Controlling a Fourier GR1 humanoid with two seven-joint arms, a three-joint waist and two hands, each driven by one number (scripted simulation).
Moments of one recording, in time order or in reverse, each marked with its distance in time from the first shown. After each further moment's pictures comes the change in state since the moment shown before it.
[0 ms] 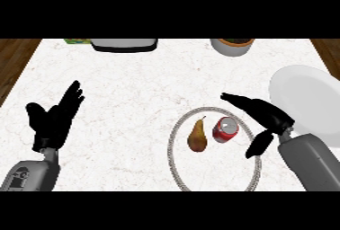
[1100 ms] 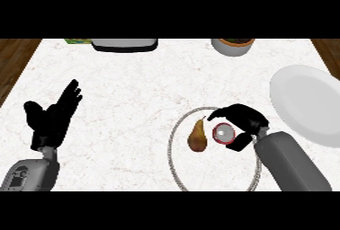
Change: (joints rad) left arm -0.011 -0.045 0.075 0.006 -0.058 -0.056 0.009; right arm -0.053 0.156 -0.007 0.173 0.296 0.035 -0.052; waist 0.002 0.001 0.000
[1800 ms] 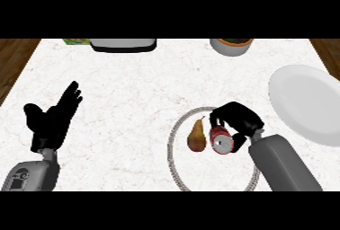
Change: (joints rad) left arm 0.013 -0.019 0.020 -0.007 -0.019 -0.022 -0.004; right arm 0.034 0.069 -0.054 -0.070 0.071 -0.091 -0.037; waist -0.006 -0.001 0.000
